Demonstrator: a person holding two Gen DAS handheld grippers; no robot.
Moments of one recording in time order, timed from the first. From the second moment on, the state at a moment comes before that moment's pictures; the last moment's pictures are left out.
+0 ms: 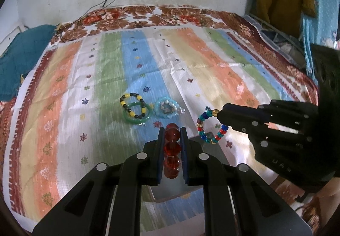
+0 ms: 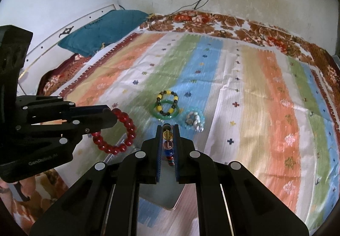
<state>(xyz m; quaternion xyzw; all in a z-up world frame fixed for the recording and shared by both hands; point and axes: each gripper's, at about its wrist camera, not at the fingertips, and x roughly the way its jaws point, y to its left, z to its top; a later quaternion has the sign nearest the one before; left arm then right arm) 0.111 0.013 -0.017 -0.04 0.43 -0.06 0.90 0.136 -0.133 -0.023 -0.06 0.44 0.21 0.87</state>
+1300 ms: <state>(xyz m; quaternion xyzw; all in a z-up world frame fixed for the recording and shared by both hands) 0.174 0.066 -0.043 -0.06 0.46 0.09 0.88 0.183 -0.143 -0.047 -0.02 0.48 0.17 0.86</state>
